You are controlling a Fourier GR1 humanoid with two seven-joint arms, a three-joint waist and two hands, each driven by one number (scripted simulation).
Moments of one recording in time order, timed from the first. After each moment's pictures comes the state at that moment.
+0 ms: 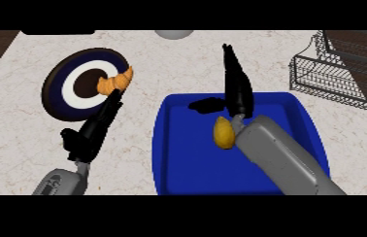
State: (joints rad) left arm -0.14 0.30 -0.26 -1.31 0.24 0.07 -0.13; right arm -0.68 -0.22 0.59 -1.16 0.27 -0.65 0.53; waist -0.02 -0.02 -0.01
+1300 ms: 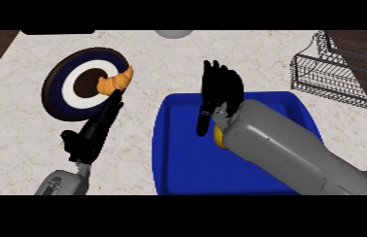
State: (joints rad) left arm -0.13 0.28 -0.25 -1.33 0.22 0.07 -0.13; right arm -0.93 -0.29 0.79 -1.31 0.26 0.07 1.25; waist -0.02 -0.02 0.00
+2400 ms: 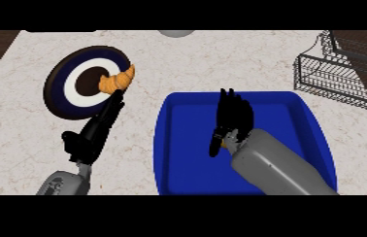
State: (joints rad) left arm -0.13 0.26 -0.24 -1.34 0.20 0.06 -0.12; right arm -0.65 -0.25 0.73 -1.33 0.45 0.07 1.25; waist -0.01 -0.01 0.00
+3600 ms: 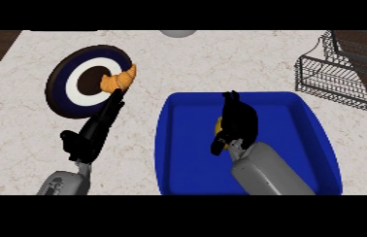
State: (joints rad) left arm -0.12 0.22 -0.18 -1.35 0.14 0.00 -0.11; right arm -0.46 -0.12 0.55 -1.37 0.81 0.04 1.08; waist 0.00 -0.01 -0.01
